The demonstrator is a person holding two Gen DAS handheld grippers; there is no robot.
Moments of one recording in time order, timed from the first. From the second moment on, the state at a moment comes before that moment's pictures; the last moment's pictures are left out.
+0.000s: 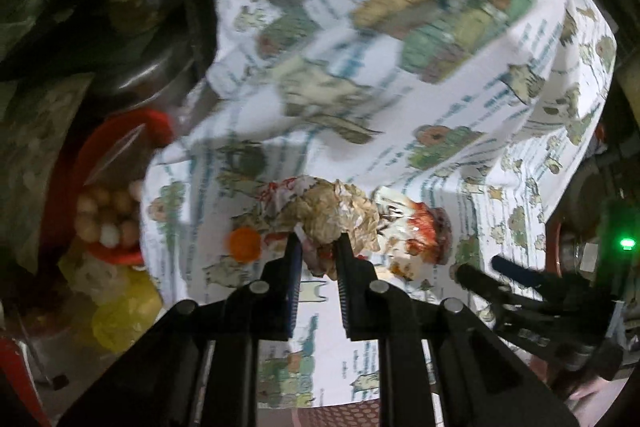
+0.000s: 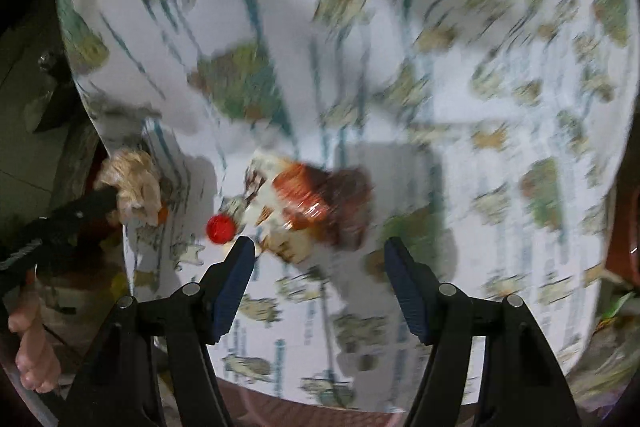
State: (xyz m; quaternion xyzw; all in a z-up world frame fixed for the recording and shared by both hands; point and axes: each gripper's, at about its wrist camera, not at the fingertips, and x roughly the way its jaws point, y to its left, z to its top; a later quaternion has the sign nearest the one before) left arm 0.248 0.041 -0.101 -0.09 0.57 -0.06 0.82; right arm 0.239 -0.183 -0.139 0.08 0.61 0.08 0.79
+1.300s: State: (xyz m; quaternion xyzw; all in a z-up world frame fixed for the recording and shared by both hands) left arm 0.235 0.056 -0.073 -0.08 0.53 -0.02 0.84; right arm 0.228 -0.161 -0.152 0.07 0.61 0.05 0.79
